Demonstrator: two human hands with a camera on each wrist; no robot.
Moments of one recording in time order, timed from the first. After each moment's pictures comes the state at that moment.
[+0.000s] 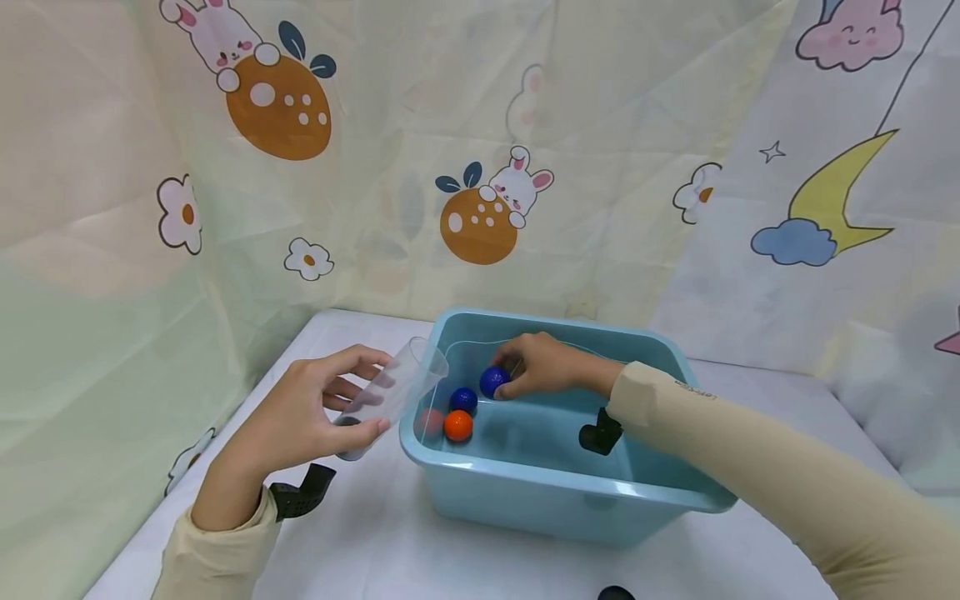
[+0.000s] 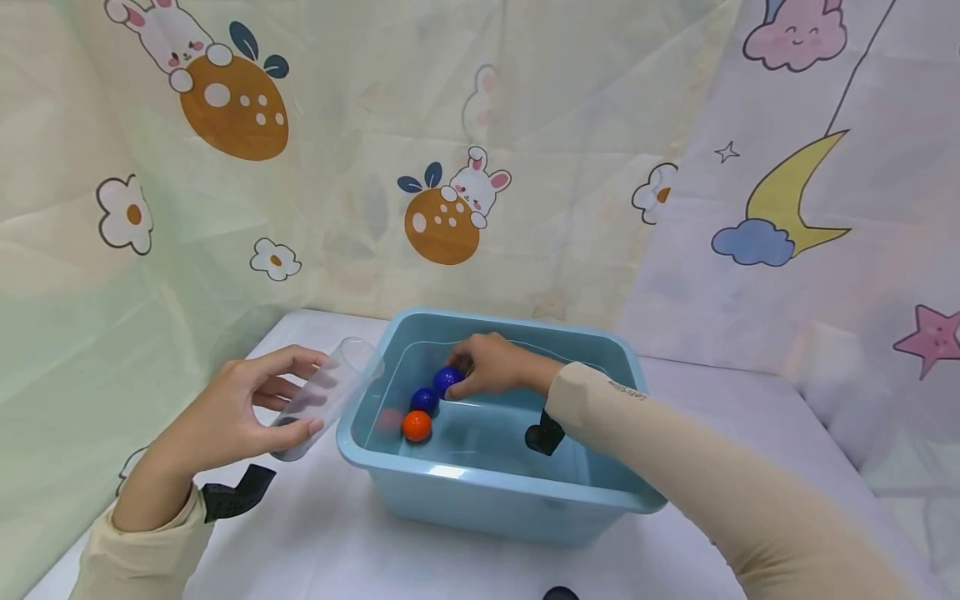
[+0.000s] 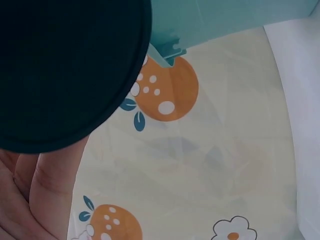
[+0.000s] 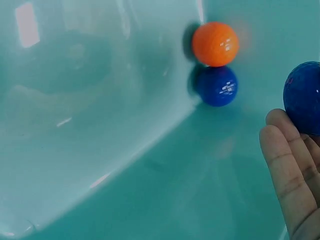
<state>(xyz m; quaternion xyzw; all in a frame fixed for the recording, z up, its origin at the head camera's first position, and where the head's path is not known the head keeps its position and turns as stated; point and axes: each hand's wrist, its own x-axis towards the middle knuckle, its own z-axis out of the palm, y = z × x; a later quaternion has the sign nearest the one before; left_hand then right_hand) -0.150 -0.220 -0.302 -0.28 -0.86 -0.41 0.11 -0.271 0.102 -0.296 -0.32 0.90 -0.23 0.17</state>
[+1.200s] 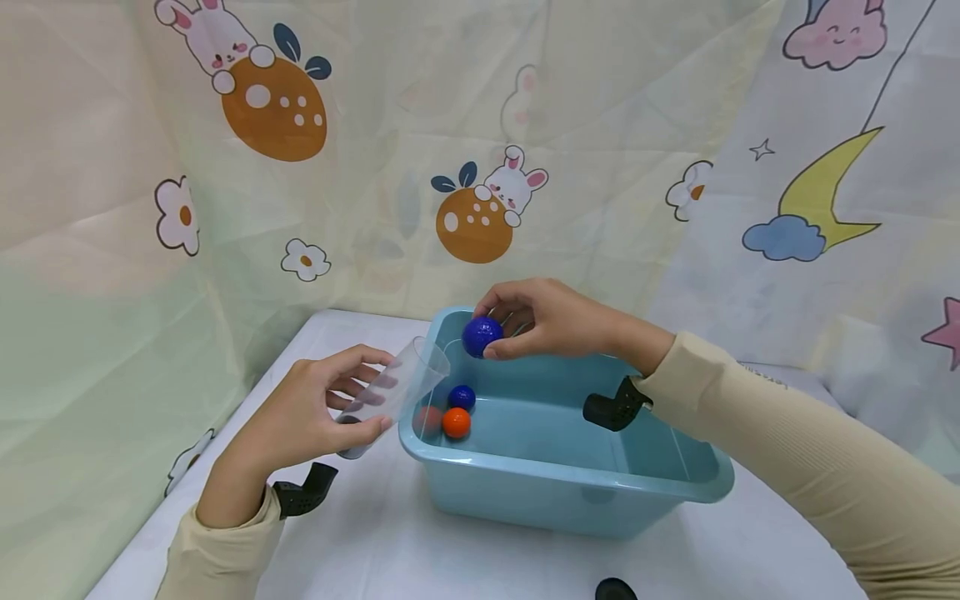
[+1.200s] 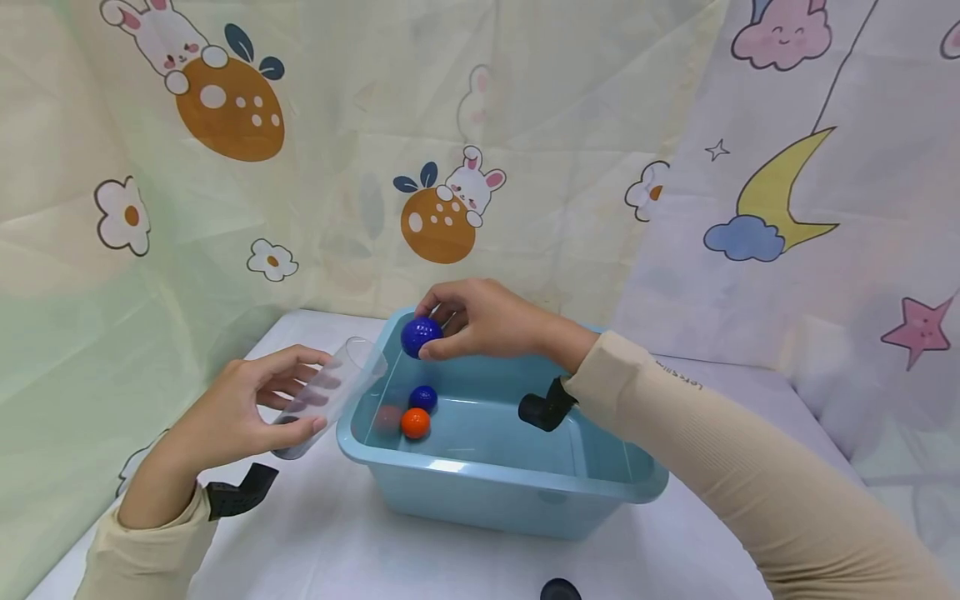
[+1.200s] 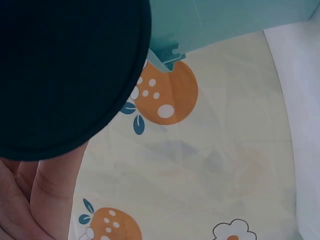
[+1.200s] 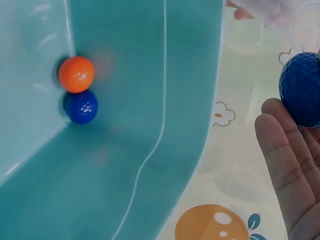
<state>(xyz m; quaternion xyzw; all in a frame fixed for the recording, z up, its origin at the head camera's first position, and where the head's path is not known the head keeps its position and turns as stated) -0.150 -0.216 -0.302 -0.28 -0.86 -0.42 0.10 -0.233 0.102 -0.212 -0.41 0.85 -0.32 0.10</state>
